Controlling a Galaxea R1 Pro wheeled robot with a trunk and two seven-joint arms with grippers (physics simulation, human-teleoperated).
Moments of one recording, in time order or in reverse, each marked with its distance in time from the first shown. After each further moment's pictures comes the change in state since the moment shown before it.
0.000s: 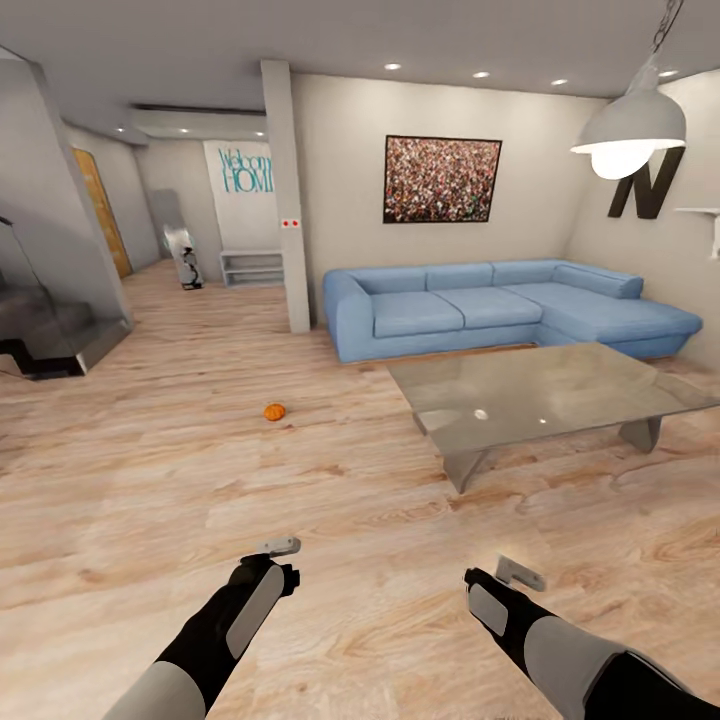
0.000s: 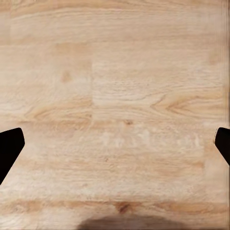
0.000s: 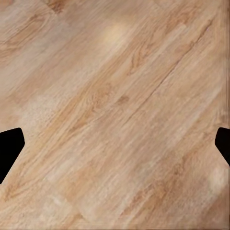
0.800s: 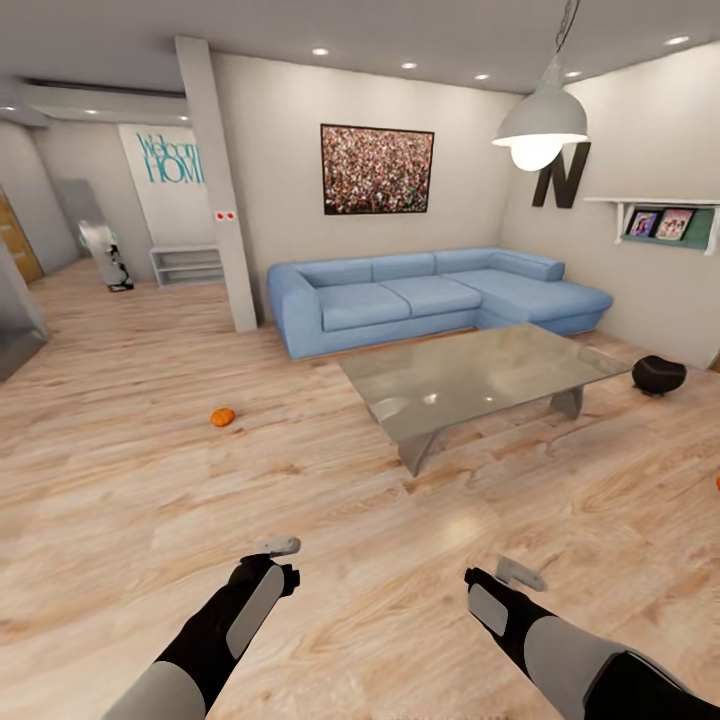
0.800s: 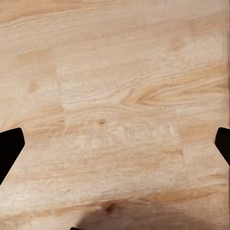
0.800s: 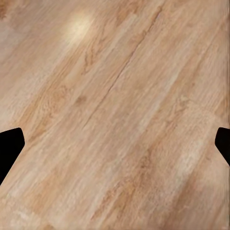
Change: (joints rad) left arm 0.000 0.000 0.000 0.000 -0.001 0.000 0.000; right arm 0.000 0.000 0.000 0.000 0.000 0.000 0.000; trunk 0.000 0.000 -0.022
